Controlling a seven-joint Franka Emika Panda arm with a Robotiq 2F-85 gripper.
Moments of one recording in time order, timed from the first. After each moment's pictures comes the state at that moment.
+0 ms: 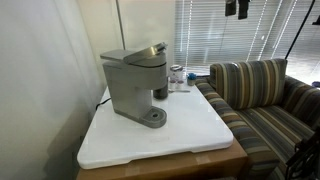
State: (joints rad) arm 0.05 -0.06 0.04 -2.01 0.12 1.75 -0.03
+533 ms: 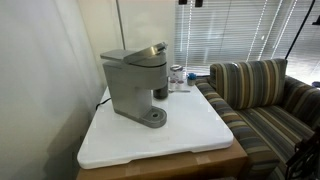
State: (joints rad) arm 0.09 0.12 0.09 -1.74 0.04 1.87 -0.01
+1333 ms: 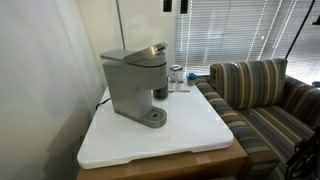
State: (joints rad) arm 0.12 0.22 0.10 -1.65 0.04 1.88 -0.02
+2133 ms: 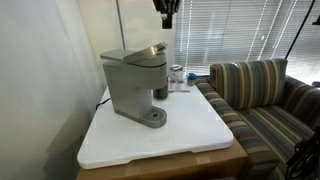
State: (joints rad) arm 0.14 0.33 0.11 -1.56 0.04 1.88 -0.02
